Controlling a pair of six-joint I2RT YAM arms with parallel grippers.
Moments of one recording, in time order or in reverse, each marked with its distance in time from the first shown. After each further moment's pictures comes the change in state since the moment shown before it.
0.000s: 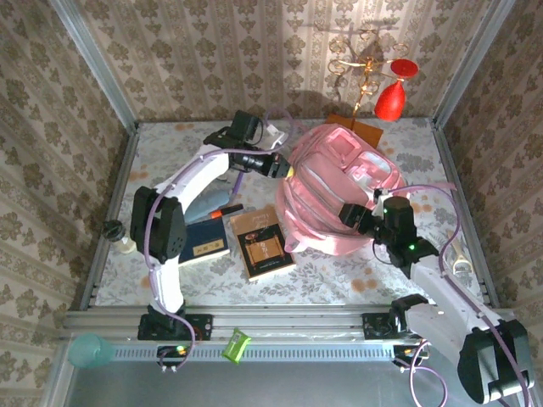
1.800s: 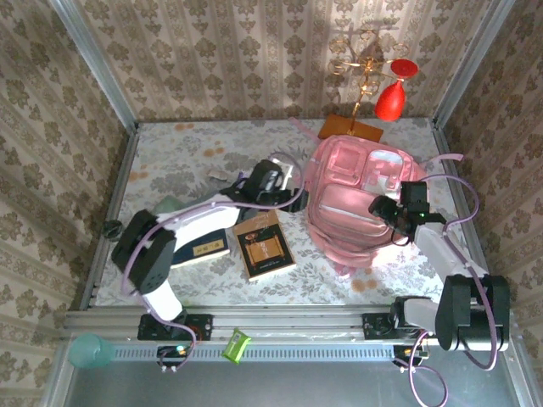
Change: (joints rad) left arm -0.289 -0.233 -0.571 0.600 -0.650 -0.420; right arm -0.286 0.312 0.162 -0.224 0.128 -0.073
